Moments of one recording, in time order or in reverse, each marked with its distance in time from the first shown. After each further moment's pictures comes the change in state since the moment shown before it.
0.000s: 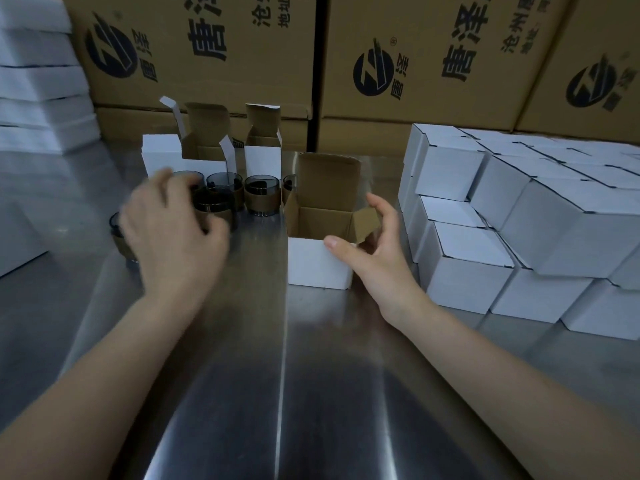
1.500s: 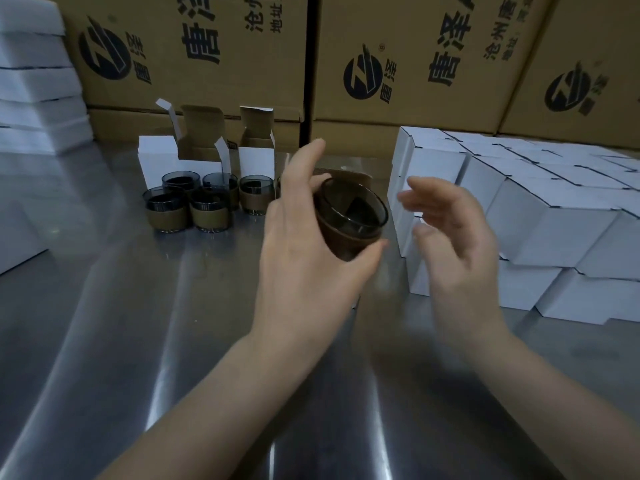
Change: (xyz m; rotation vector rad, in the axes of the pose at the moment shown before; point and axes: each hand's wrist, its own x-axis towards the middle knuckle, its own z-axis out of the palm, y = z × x) left_hand -0.069 0.116 -0.034 -0.672 -0.186 0.202; right_hand -0.063 -0.070 -0.038 -0.124 0.204 -0.473
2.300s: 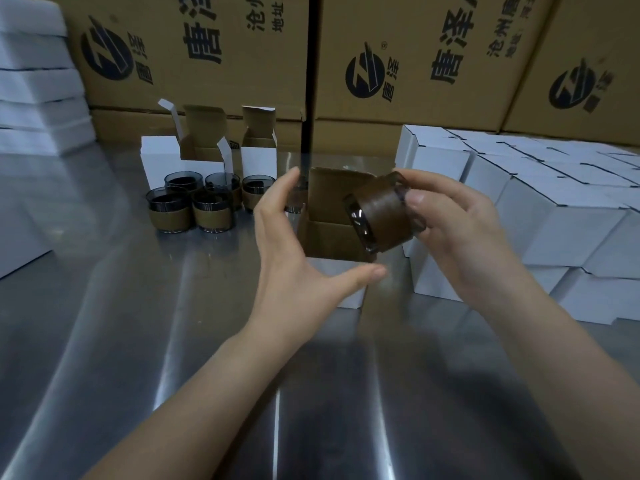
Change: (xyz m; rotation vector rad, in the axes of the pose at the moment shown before) left_hand -0.003 -0.045 0.007 -0.141 -0.028 -0.001; right_hand 0.038 0.005 -0.012 0.243 -0.162 0.379
